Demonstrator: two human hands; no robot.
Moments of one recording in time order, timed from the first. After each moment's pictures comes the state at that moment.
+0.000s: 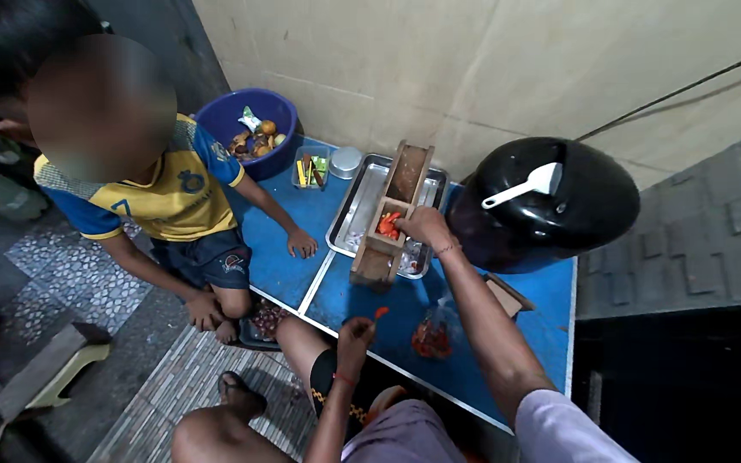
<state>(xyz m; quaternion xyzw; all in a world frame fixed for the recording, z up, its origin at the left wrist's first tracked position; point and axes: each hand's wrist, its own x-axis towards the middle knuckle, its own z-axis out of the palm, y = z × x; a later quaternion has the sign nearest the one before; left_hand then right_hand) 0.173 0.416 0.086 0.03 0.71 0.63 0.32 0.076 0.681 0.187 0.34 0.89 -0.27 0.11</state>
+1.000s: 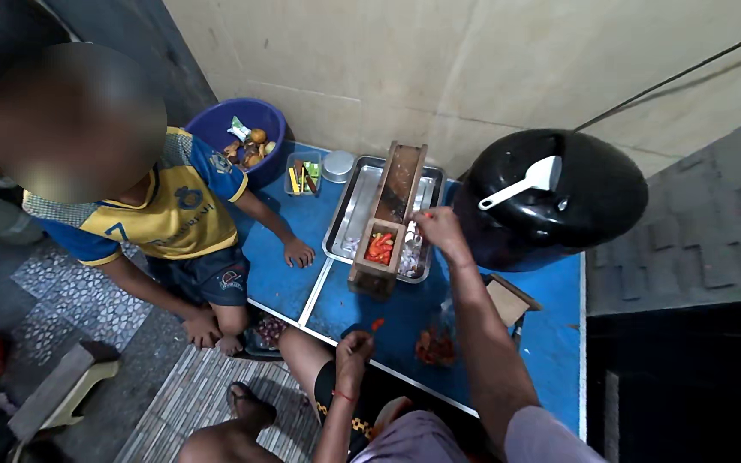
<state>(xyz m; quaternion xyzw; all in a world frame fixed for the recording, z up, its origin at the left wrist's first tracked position) 0.173 0.411 0.060 0.00 0.70 0.63 0.34 0.104 0.705 0.158 0.33 0.82 -0.46 -0.10</state>
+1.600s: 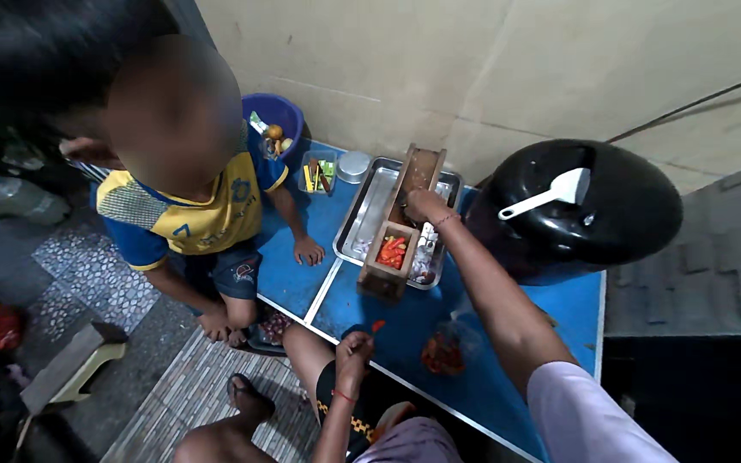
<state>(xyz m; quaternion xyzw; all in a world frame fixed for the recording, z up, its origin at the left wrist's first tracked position) 0.169 0.406 0.058 -0.03 0.68 0.66 0.31 -0.004 0.731 0.161 0.23 0.94 -0.17 0.18</state>
